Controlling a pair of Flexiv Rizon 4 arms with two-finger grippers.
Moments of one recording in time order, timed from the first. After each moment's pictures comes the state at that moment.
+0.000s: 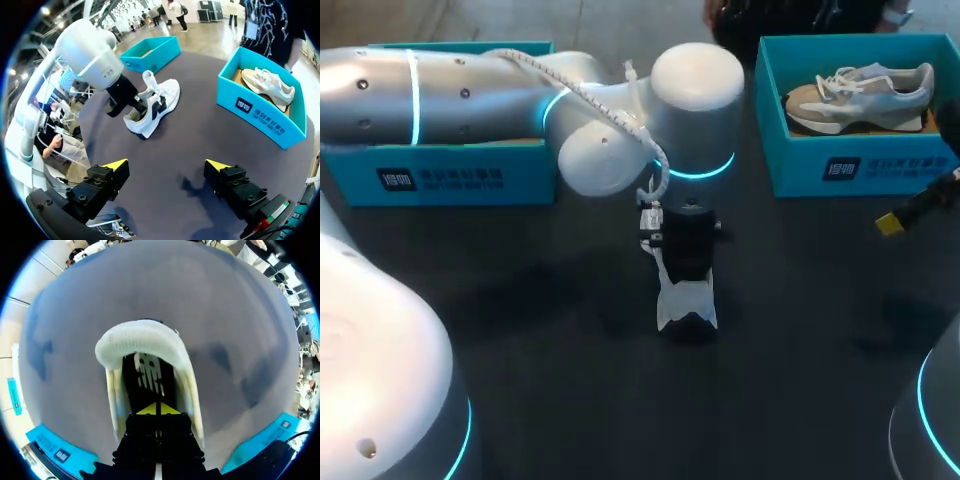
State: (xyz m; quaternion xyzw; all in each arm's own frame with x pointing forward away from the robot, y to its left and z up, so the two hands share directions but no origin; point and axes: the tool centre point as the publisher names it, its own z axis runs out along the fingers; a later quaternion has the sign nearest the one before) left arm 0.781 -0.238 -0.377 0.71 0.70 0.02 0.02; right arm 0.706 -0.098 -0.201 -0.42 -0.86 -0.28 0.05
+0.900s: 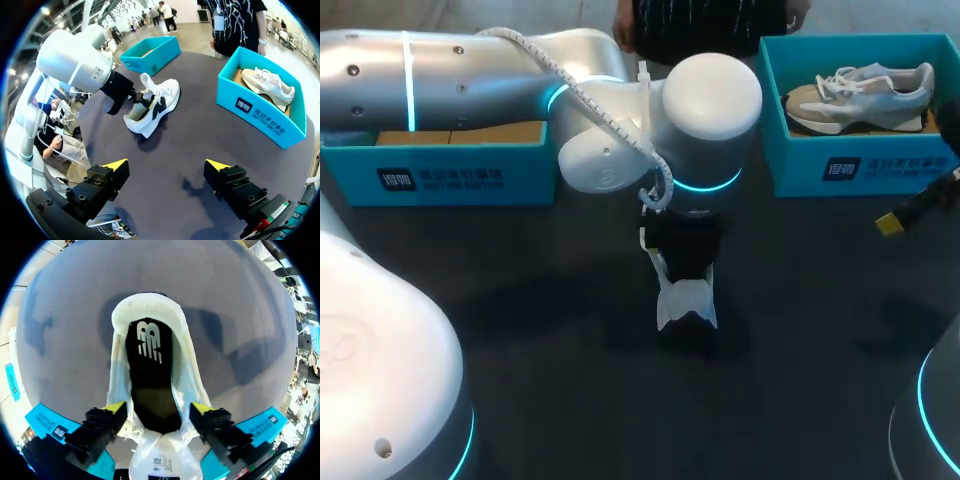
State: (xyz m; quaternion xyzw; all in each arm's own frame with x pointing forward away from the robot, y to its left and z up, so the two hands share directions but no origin) left arm 0.808 -0.234 -0.353 0.68 0.72 0.10 0.08; right arm 0.706 -0.098 -0.201 -0.42 -0.86 -0.28 0.05
